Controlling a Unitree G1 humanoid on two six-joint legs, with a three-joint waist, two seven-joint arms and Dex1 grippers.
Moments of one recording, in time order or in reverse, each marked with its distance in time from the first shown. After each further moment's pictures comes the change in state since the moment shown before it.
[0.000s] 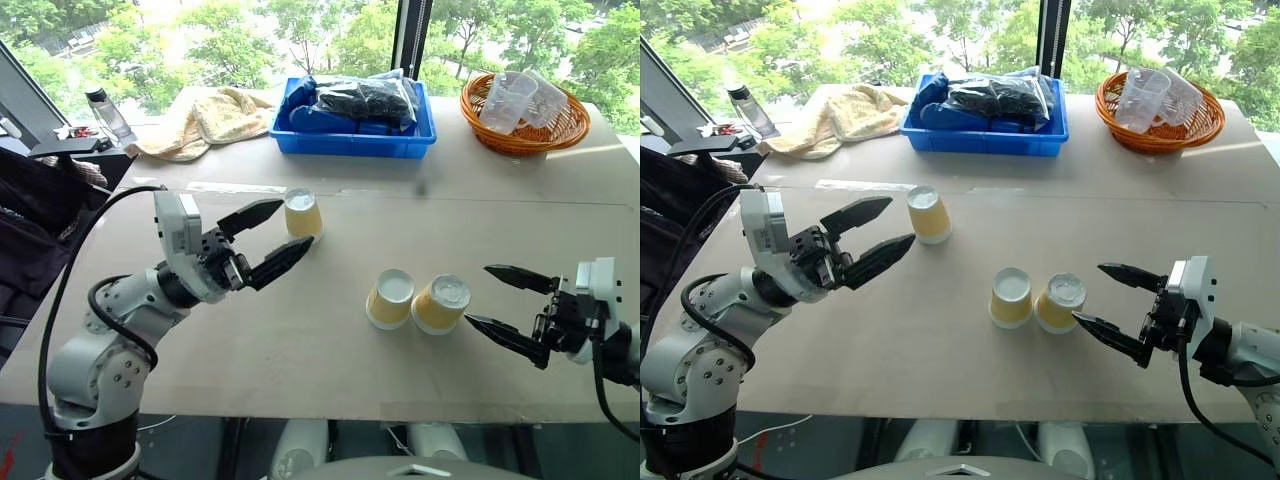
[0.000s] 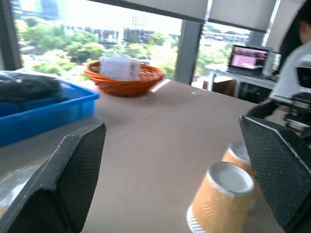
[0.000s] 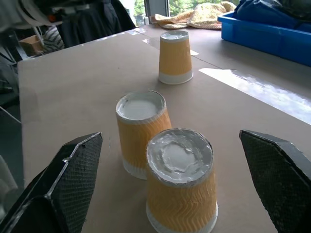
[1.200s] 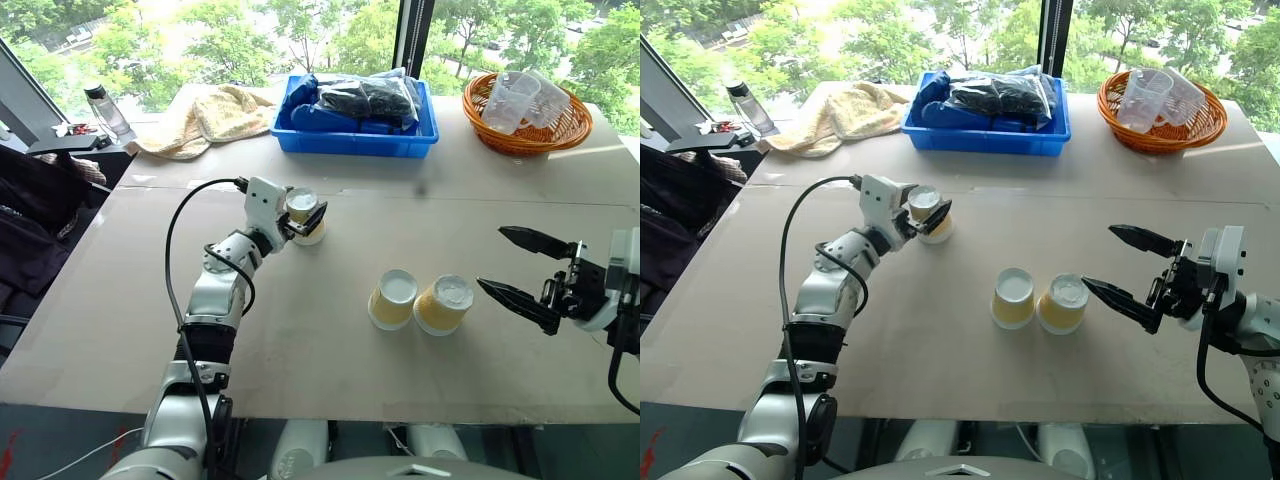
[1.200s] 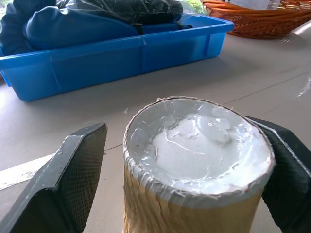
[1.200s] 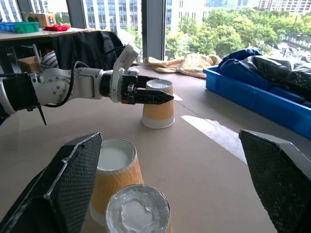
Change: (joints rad) left arm -0.385 -0.199 -0.254 0.776 0.519 -0.391 0.158; right arm -0.153 0.058 -0.011 0.120 -0.046 -0.103 0.058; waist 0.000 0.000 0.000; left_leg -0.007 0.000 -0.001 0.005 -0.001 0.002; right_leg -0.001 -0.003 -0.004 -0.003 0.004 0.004
